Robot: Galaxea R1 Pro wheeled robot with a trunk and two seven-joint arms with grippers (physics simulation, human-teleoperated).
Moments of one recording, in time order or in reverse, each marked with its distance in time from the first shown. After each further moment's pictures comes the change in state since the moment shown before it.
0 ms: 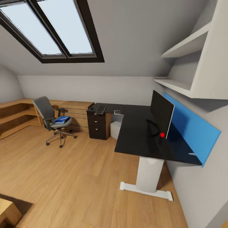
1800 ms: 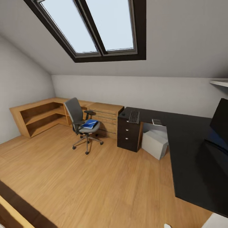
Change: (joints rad) left arm 0.000 -0.005 -0.002 -0.031 0.000 -0.007 0.000; right arm 0.016 0.003 0.002 0.000 0.006 -0.050 0.000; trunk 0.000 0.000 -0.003
